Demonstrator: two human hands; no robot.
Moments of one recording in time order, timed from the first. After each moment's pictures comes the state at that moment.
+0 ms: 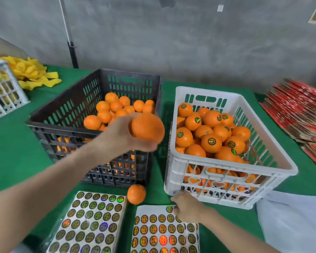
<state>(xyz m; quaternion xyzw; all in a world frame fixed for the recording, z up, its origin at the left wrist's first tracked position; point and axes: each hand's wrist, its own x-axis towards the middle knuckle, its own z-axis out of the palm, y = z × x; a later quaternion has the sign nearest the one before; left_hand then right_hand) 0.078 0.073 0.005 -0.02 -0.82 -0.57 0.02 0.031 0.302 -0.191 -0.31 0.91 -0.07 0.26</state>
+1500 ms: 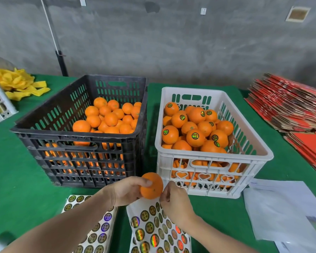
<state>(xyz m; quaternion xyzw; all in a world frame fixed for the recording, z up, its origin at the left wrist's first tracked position) 0.068 0.107 -0.158 0.03 -0.62 -0.70 -0.35 0.074 0.294 -0.177 -0.16 0.92 -0.35 0.05</state>
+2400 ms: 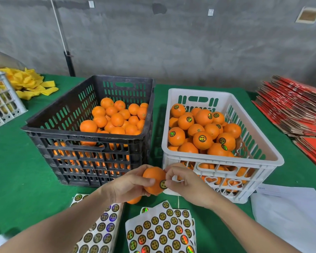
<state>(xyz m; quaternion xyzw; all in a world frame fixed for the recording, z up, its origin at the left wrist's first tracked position) 0.080 0.104 -0.122 0.01 -0.60 -0.76 -0.27 0.055 0.310 -0.088 -0.32 0.82 -0.45 0.16</state>
